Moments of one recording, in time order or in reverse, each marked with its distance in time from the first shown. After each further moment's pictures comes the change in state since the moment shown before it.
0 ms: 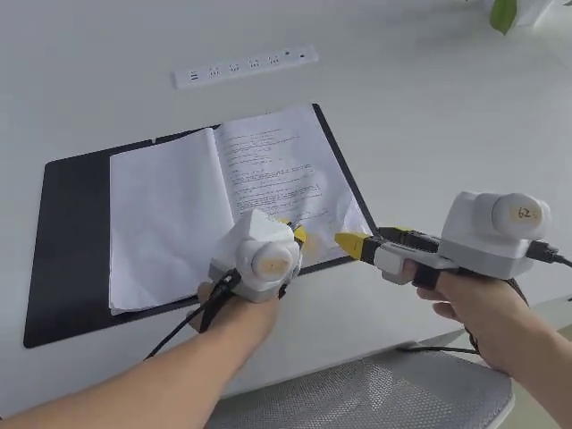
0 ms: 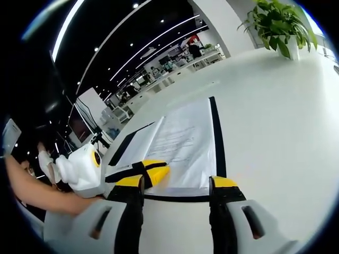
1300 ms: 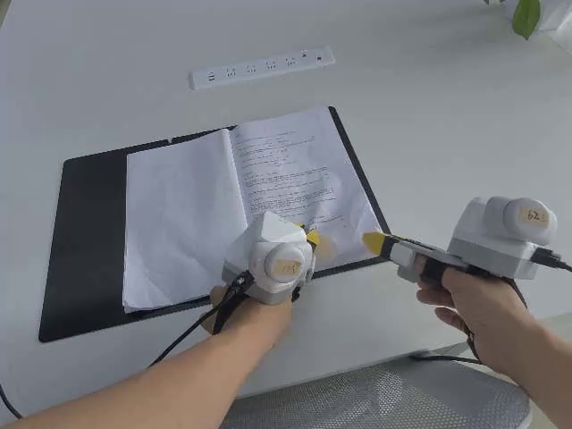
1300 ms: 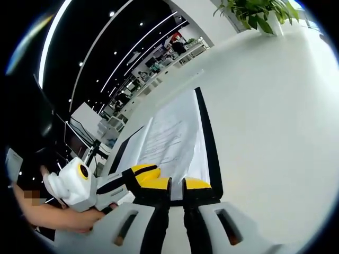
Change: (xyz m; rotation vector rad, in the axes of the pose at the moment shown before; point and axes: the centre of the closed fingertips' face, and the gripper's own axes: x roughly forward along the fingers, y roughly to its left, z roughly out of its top) left arm 0.000 -0.001 0.002 -0.018 -0.002 0.000; right arm 0.017 -0.022 -0.007 0.178 0.009 -0.019
